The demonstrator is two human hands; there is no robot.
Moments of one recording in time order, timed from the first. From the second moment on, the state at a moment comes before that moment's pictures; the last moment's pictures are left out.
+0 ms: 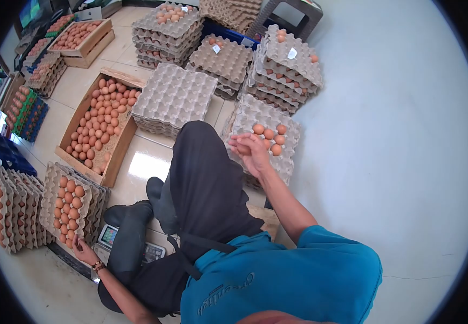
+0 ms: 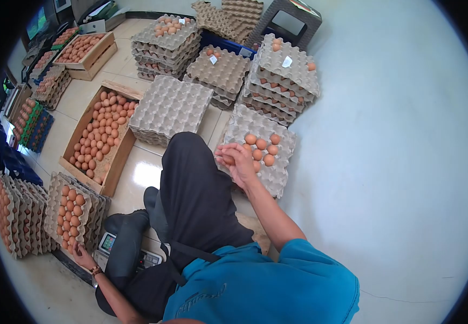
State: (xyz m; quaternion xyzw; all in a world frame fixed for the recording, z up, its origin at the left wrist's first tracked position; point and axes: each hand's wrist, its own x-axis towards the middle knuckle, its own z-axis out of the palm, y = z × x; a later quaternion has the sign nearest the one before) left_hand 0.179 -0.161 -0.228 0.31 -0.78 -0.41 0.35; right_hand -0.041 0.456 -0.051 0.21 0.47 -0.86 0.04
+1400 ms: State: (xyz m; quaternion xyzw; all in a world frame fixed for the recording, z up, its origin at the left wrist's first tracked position) left_hand 0.178 -0.149 -0.230 0.35 -0.79 -0.40 0.32; right_hand -0.063 0.505 -0.044 0.14 0.45 -0.88 0.09
